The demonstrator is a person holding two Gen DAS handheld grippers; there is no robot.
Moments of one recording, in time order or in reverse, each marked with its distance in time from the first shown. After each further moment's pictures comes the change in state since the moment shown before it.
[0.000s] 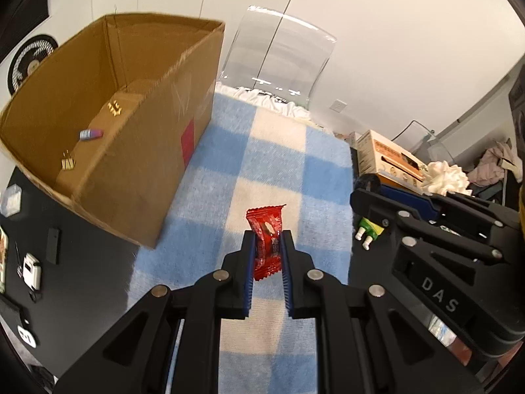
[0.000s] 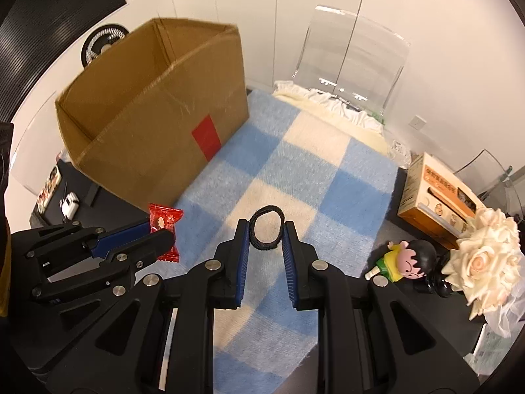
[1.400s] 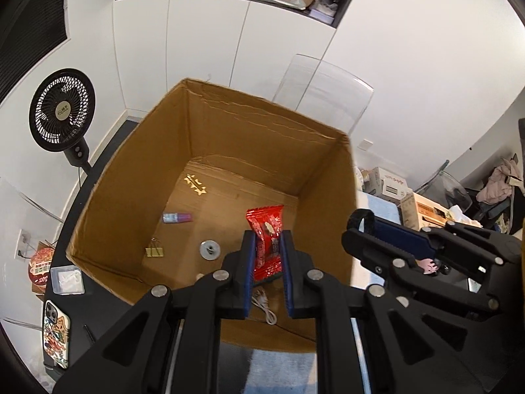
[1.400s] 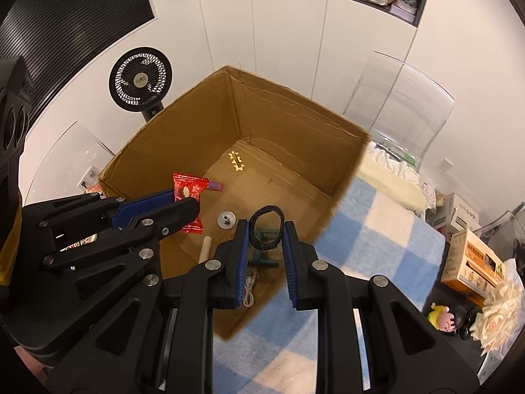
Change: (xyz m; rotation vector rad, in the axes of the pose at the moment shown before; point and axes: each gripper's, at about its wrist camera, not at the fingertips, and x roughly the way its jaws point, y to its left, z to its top) left arm -0.054 0.173 0.116 -0.006 -0.089 0.056; right arm 0.017 0.171 0.148 -0.058 -0.054 0.059
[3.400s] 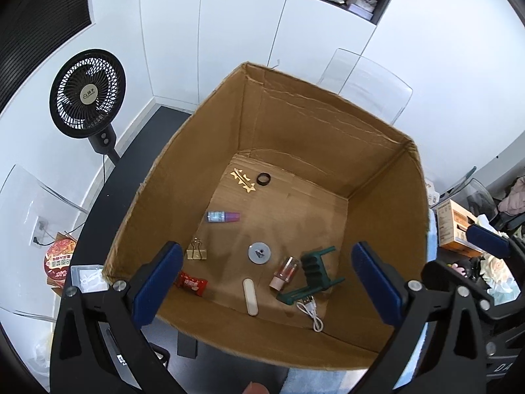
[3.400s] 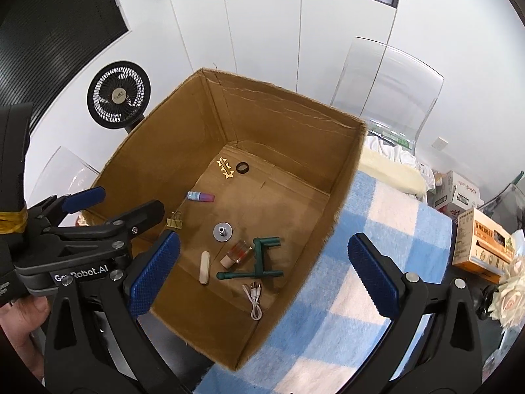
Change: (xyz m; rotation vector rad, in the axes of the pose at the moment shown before) left arm 0.017 0.052 0.005 -0.038 0.028 0.099; right arm 0.016 -0.013 0.000 0.144 -0.010 -0.032
